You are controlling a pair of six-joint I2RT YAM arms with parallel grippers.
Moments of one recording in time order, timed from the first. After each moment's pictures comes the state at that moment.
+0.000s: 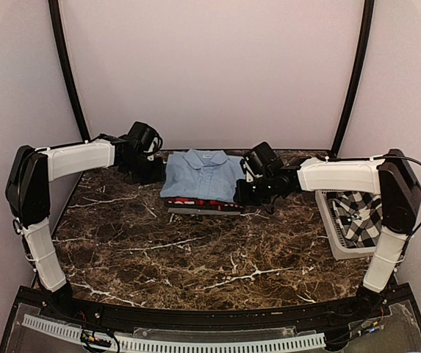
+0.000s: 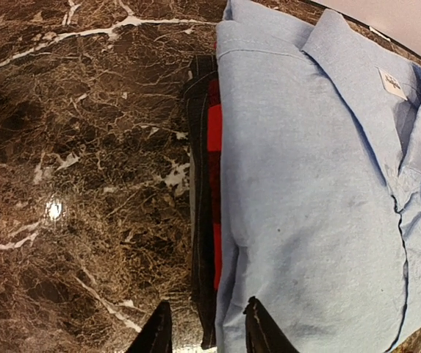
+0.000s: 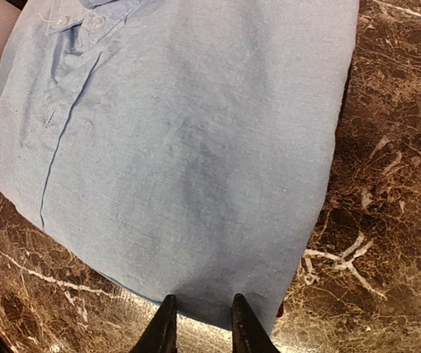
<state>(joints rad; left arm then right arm) -0.47 1.86 1.47 -0.56 -0.04 -0.52 0.77 1.80 1.29 -0.37 0.02 0.57</state>
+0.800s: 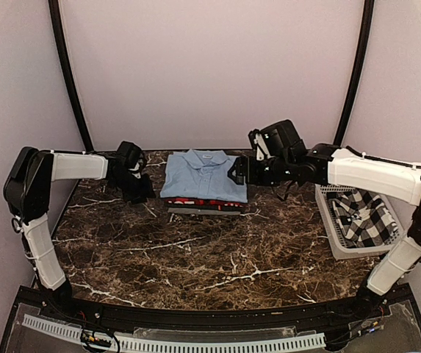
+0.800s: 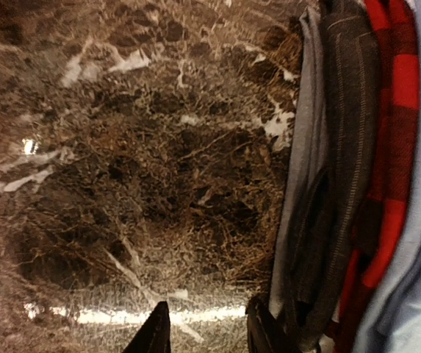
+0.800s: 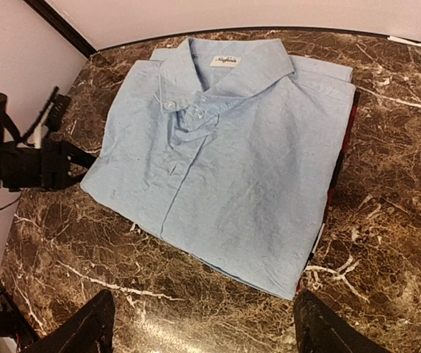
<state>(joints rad) -0.35 1.84 1.25 -0.45 0.12 -0.64 0.80 1.59 1.29 -0.37 0.05 0.55</state>
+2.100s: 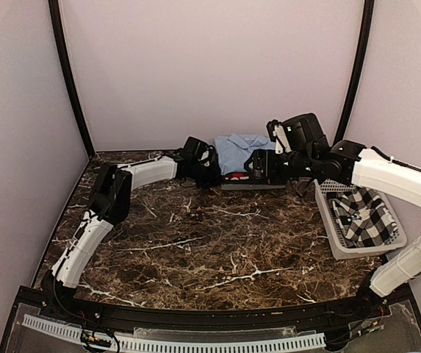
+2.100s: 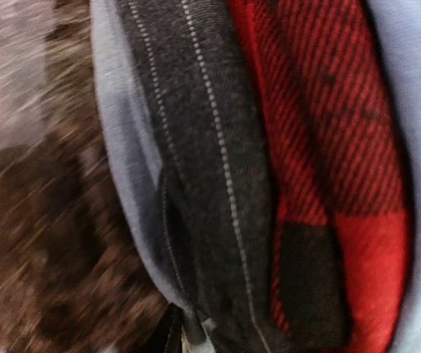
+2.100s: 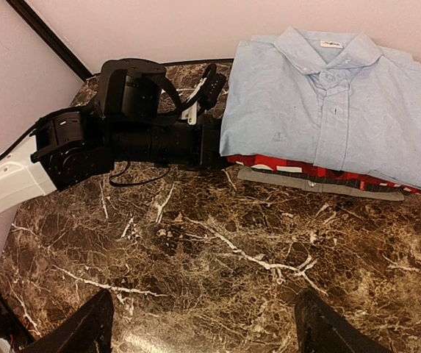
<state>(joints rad) -0.58 2.66 2.28 -0.37 0.35 -0.72 0.77 1.41 1.24 -0.43 0.11 0.50</state>
